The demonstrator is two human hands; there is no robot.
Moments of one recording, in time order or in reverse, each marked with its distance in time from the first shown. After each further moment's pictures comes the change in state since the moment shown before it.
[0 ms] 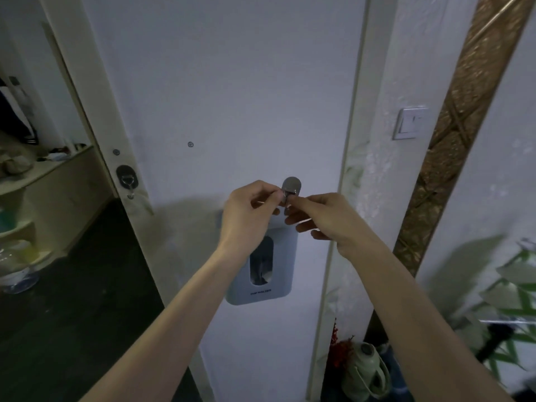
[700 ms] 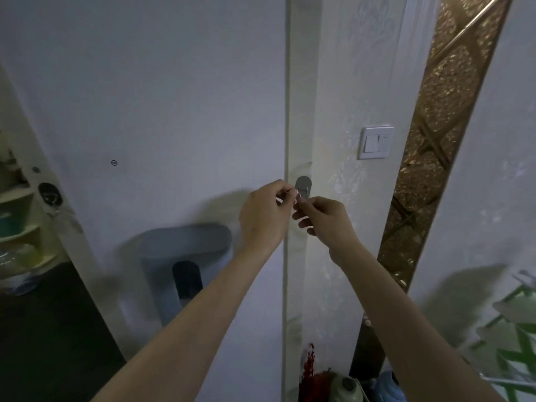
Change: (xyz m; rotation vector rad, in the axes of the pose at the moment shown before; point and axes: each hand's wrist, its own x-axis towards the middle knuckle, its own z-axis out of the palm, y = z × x) left_hand 0.066 0.023 0.187 0.462 0.198 0.120; right_hand 0.088 0.065 -0.135 0.187 0.051 -0.148
